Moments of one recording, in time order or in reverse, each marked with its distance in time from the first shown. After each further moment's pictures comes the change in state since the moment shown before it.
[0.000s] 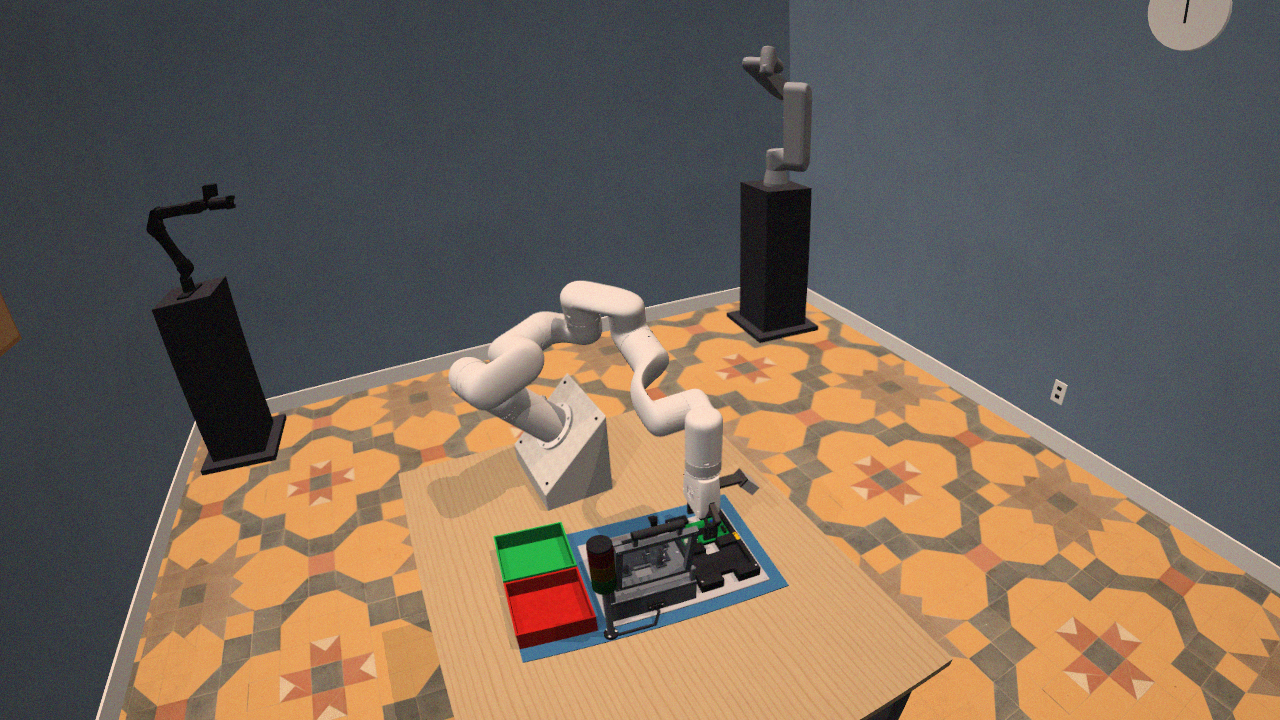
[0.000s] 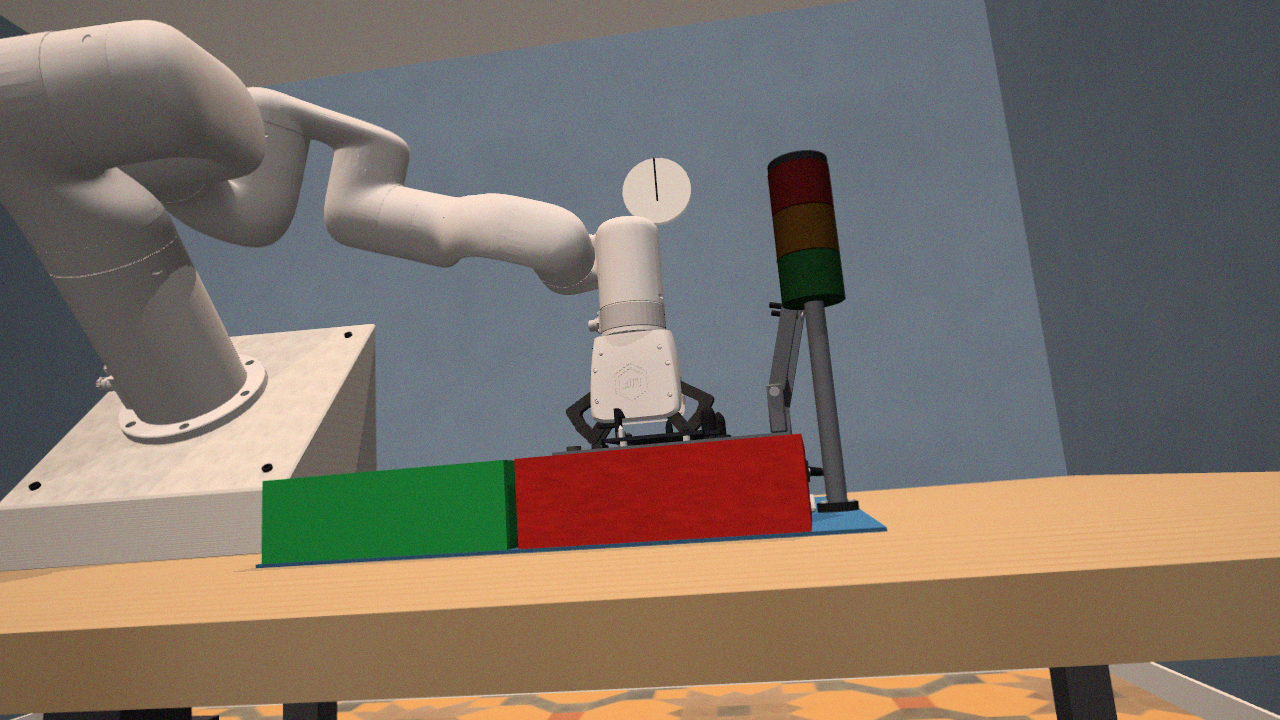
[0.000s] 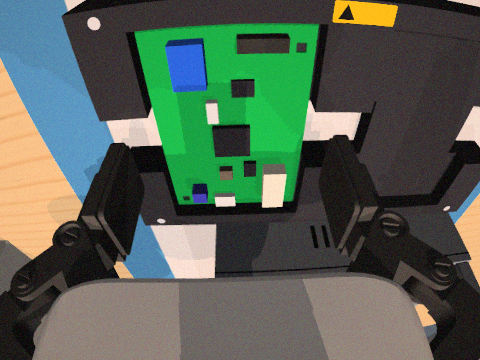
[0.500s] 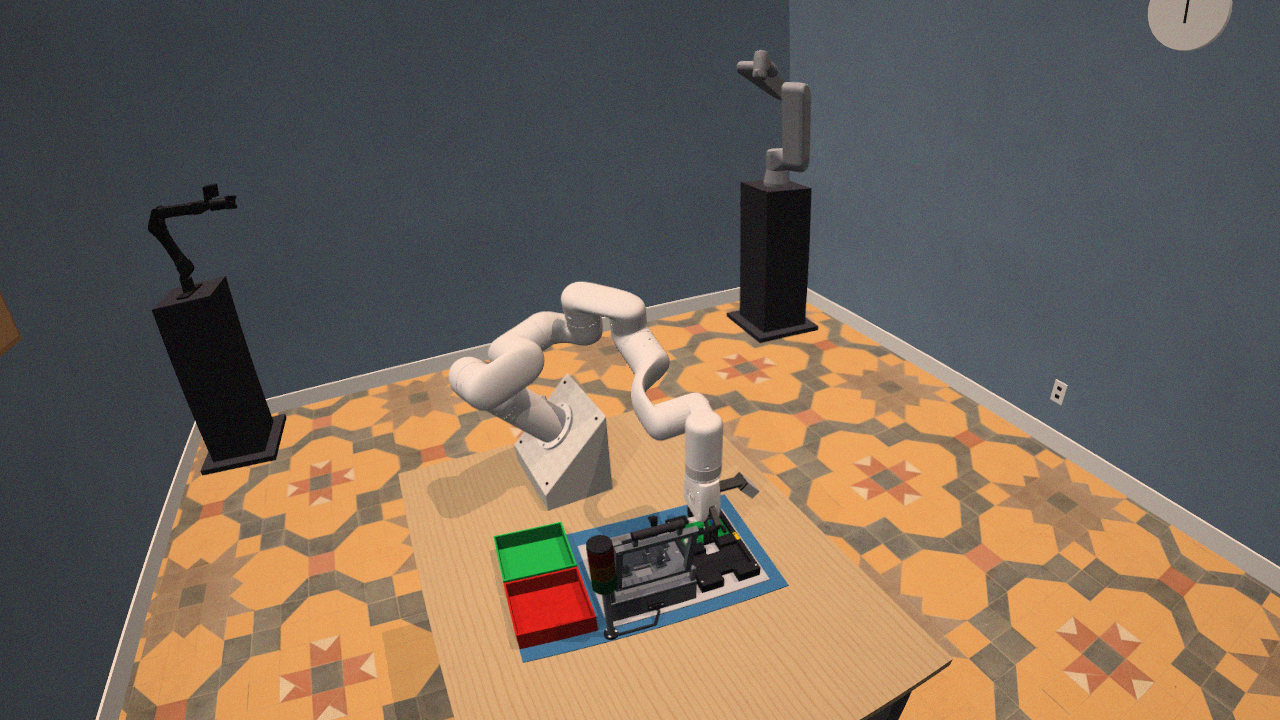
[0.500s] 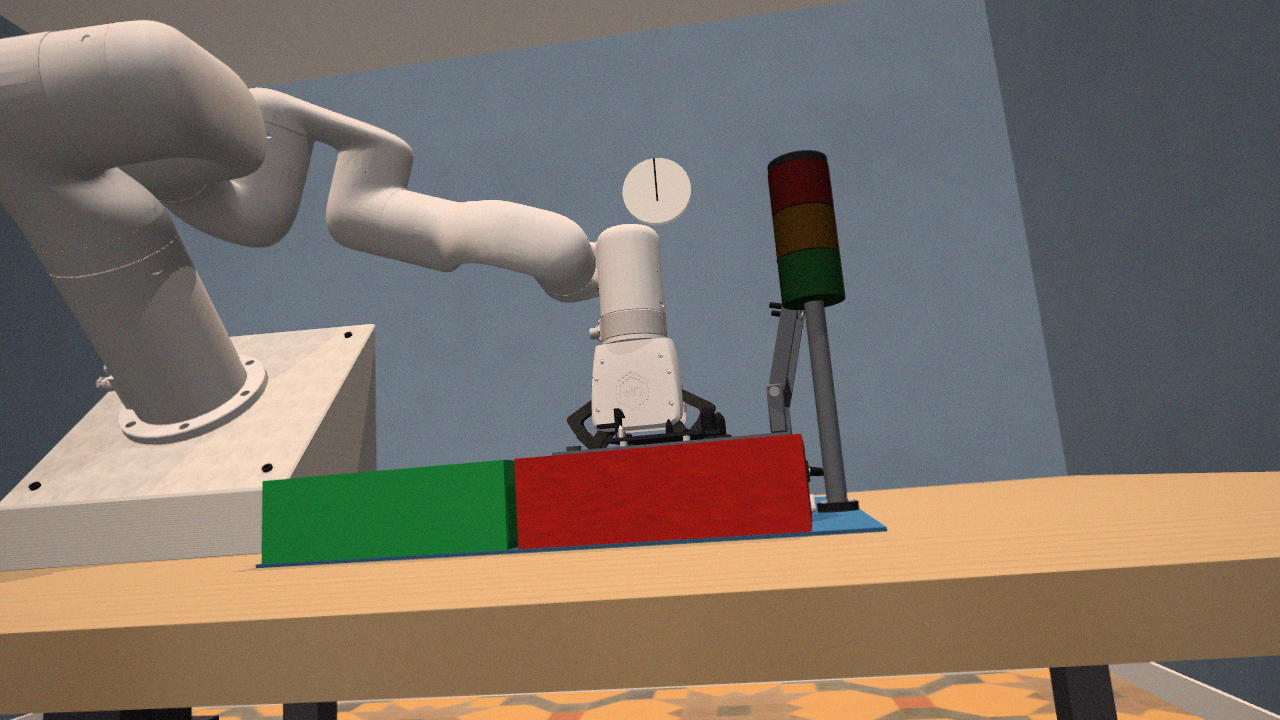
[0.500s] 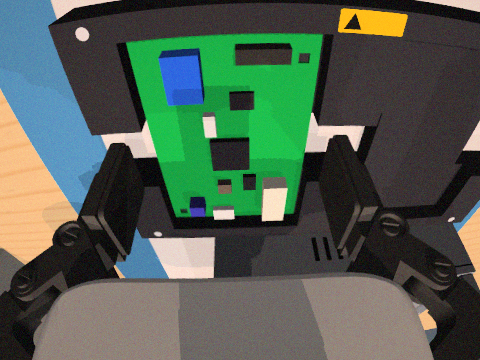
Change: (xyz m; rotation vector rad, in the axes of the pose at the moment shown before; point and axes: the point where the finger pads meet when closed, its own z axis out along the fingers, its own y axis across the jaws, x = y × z) arm 0.000 0.001 0.009 -0.001 0.000 0.000
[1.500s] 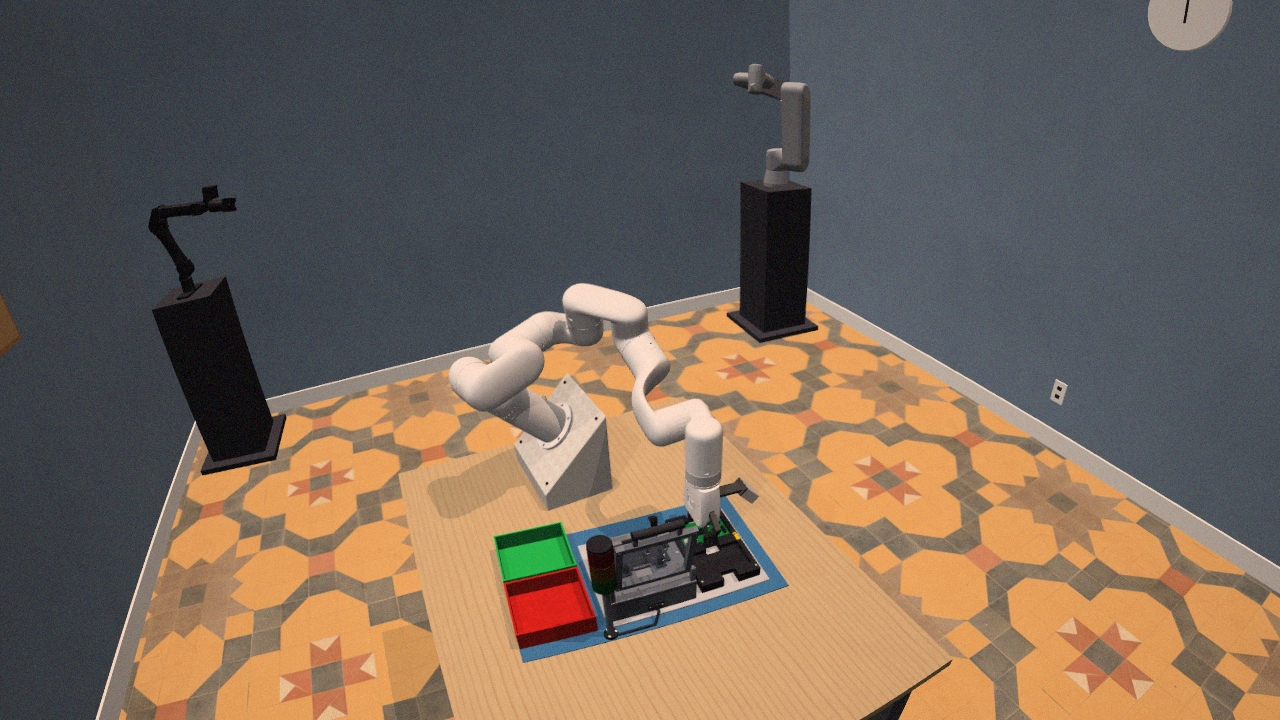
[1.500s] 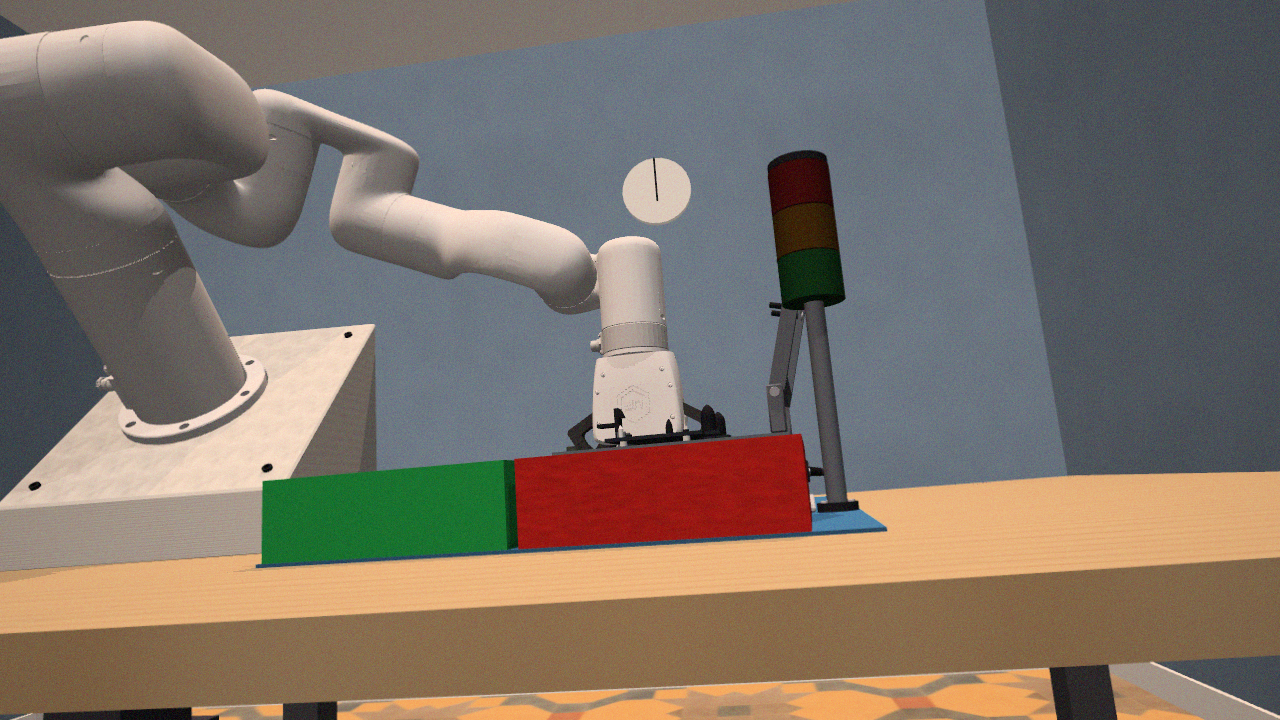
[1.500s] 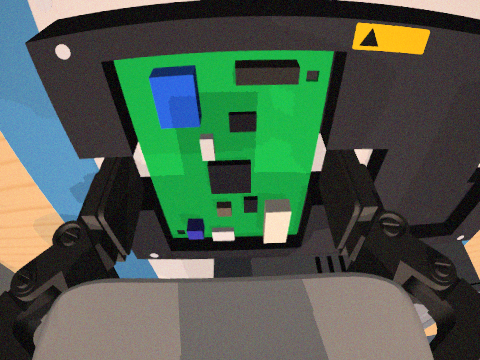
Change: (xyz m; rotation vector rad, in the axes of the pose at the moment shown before) arm 0.000 0.000 0.015 0.000 0.000 0.000
